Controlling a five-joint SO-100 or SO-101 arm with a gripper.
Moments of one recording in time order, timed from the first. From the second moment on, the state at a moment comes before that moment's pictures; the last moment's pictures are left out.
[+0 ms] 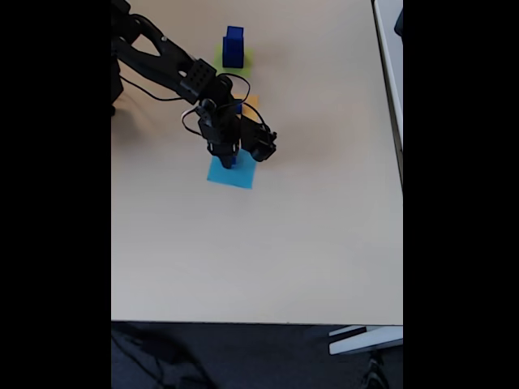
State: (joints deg) arm 29.3 64.0 80.3 61.0 66.4
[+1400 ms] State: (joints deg) arm -0.5 74.4 87.6 58.8 98.2
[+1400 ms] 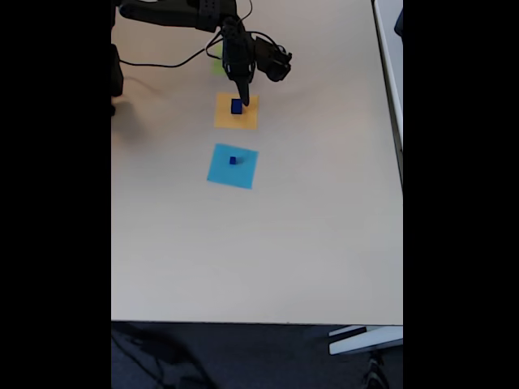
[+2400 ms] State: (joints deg) arm 3.2 74.4 94.4 54.4 90.1
